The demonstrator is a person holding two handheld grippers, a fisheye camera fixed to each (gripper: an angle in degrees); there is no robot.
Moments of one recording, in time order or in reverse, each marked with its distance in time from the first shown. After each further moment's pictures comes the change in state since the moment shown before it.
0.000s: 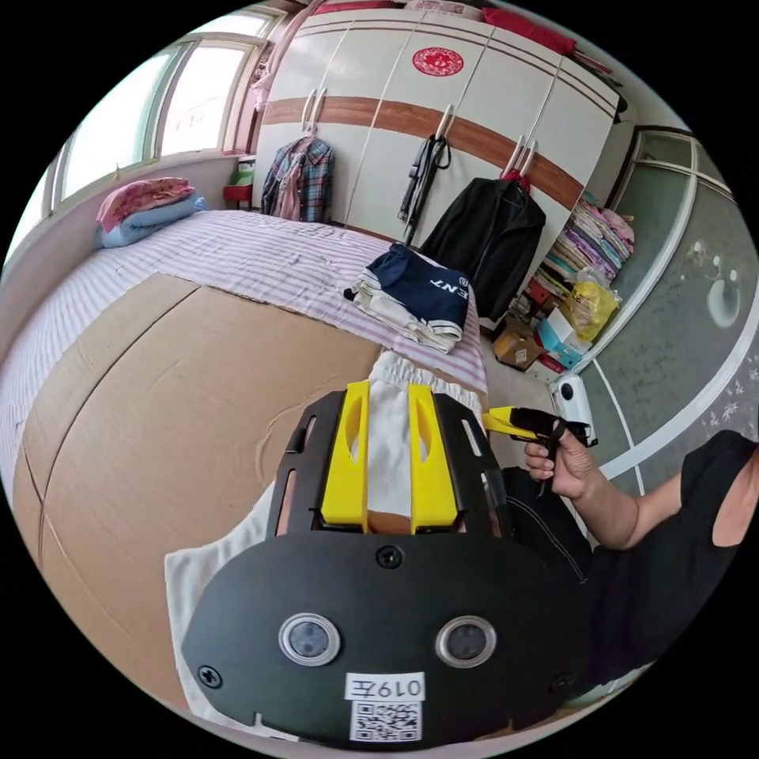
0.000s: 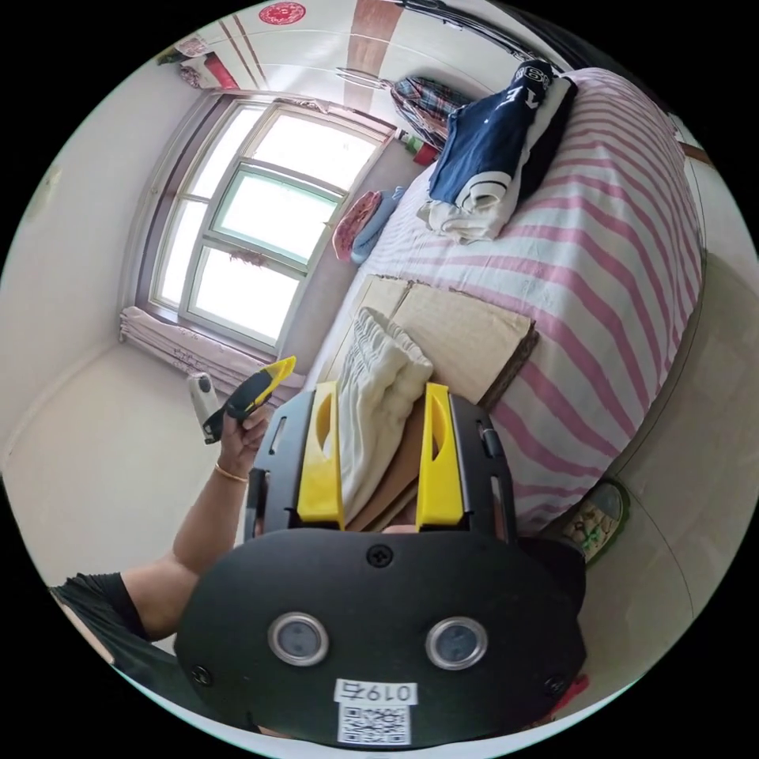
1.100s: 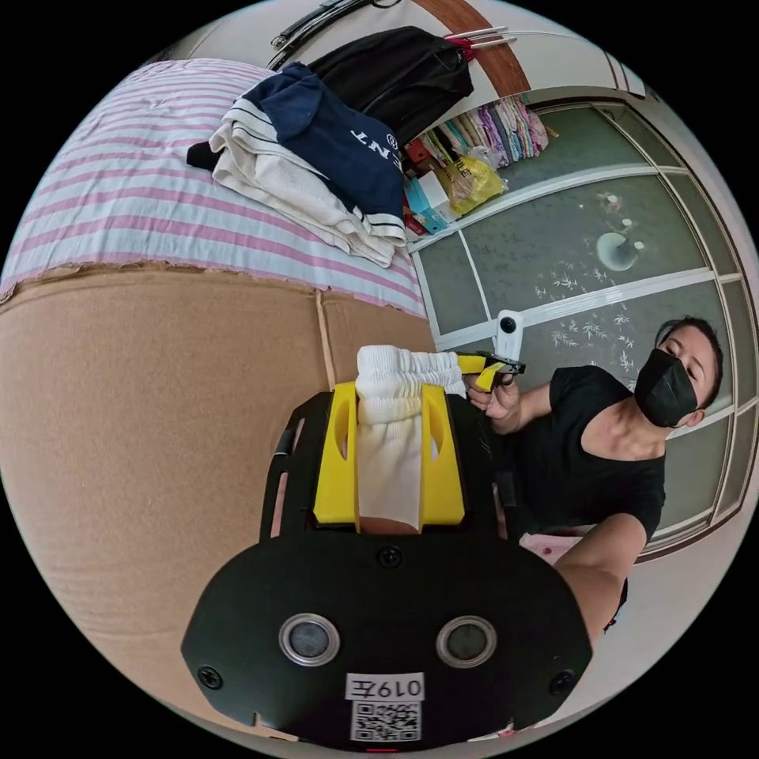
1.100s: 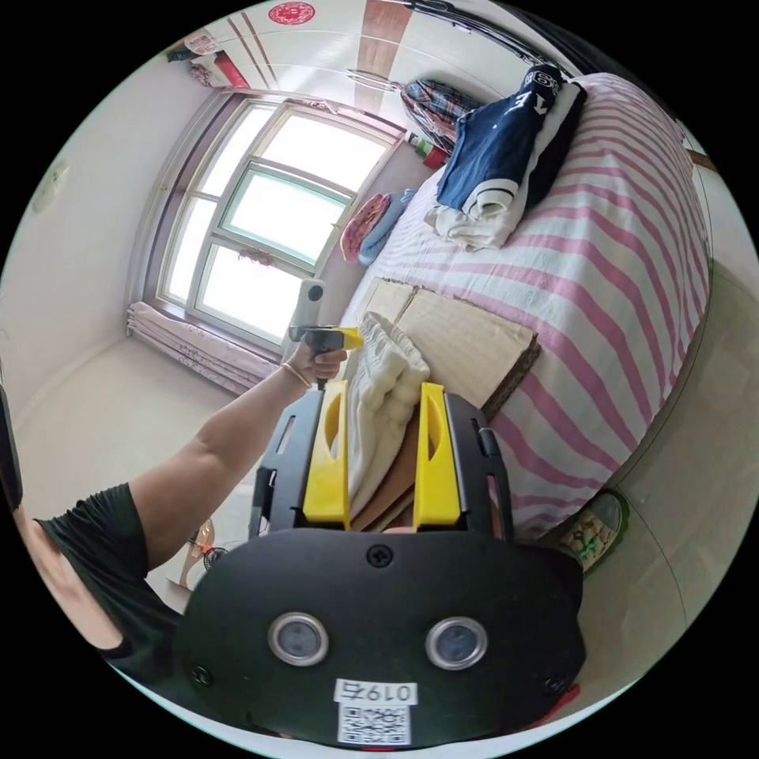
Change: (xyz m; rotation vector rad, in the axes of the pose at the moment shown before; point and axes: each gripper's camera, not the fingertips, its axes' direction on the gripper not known) left arm -0.201 -0.289 0.287 -0.601 0.697 0.162; right arm -0.008 -0.083 -0.018 0.006 -0.020 -0.027
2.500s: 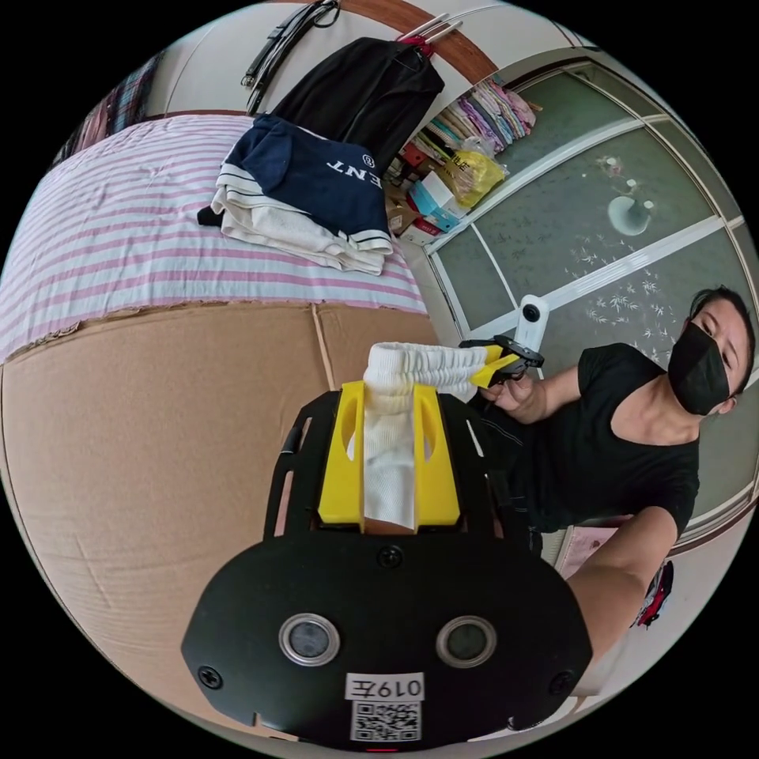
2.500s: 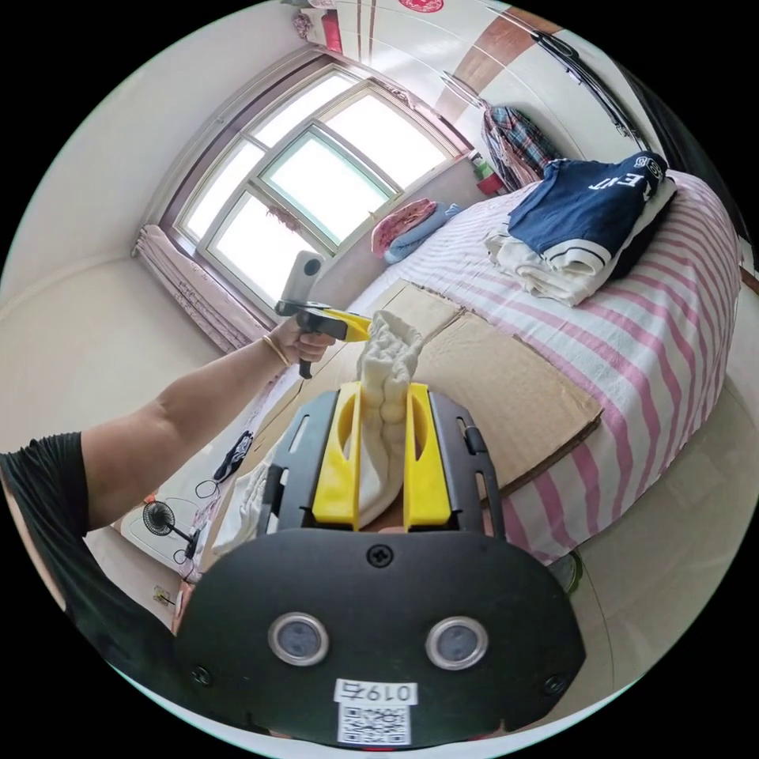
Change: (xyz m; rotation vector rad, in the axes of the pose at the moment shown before) left arm -0.017 0.033 0.014 0.028 -0.169 0.080; right arm -0.040 0.104 0.119 0.007 0.091 -0.297
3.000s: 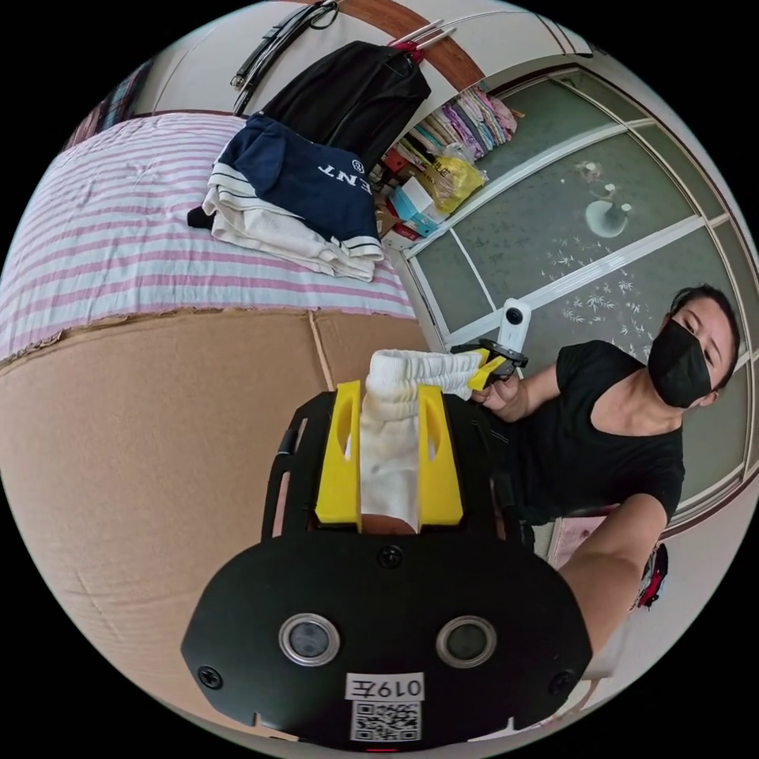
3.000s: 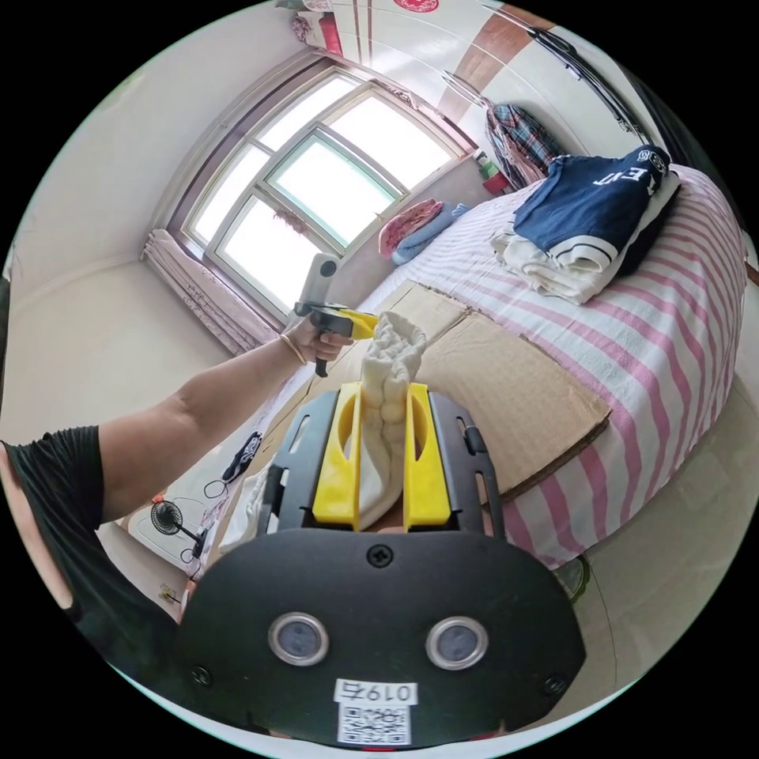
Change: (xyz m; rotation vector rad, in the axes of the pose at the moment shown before) left arm -0.016 0.072 0.057 0.001 0.096 0.051; right arm -0.002 0.106 0.063 0.005 -0.034 -0.004
